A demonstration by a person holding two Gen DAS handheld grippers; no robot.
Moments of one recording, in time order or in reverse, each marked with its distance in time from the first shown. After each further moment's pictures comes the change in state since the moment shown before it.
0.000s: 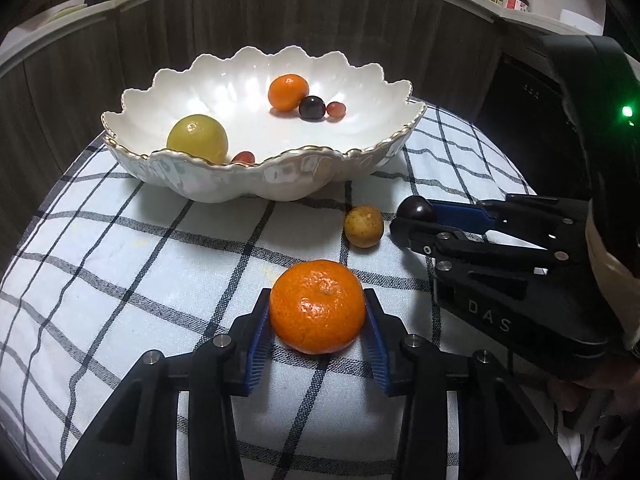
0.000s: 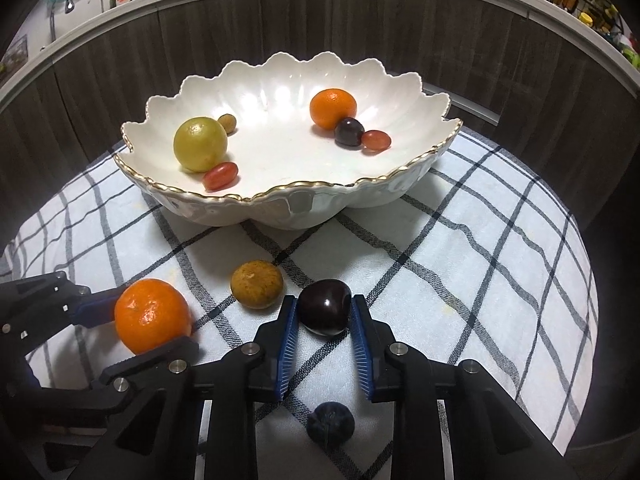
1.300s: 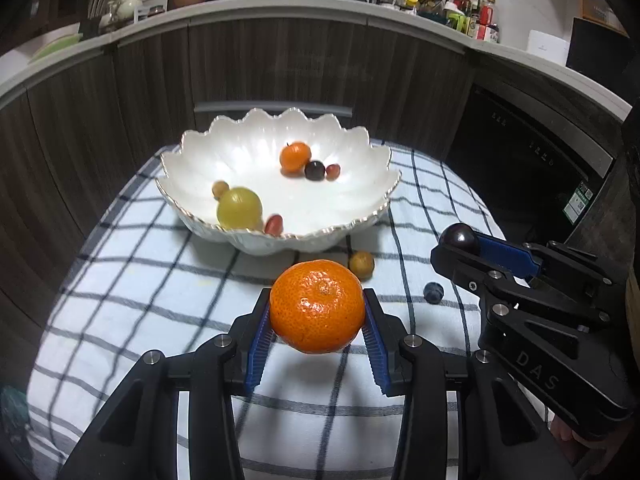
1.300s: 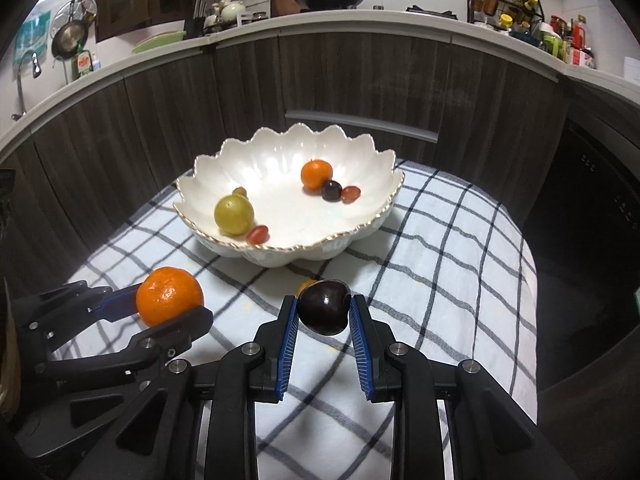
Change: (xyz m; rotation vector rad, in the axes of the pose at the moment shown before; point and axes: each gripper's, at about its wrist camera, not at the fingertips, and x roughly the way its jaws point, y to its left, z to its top) left arm -0.084 0.030 0.014 0.060 -0.105 -0.059; right arm -0.107 0.046 0.001 0.201 -0.138 -0.125
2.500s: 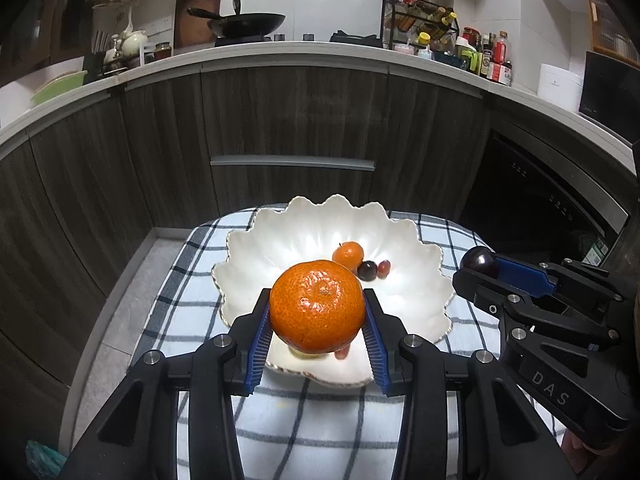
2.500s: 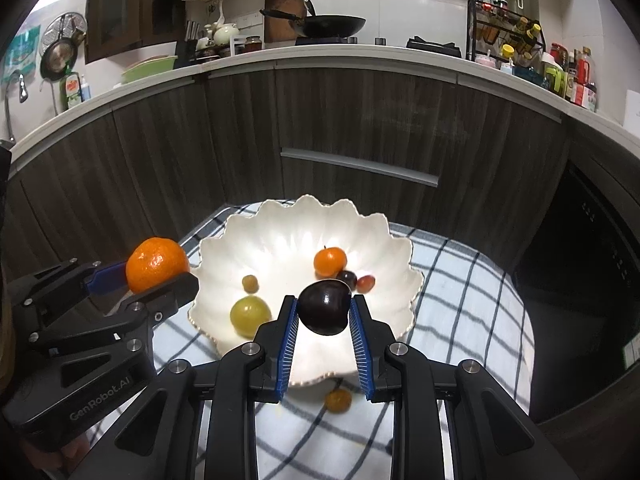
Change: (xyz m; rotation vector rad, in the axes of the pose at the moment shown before) left arm -0.003 0.064 0.100 0.031 -0.113 0.029; right arm 0.010 0.034 0.099 0.002 -0.064 -0.048
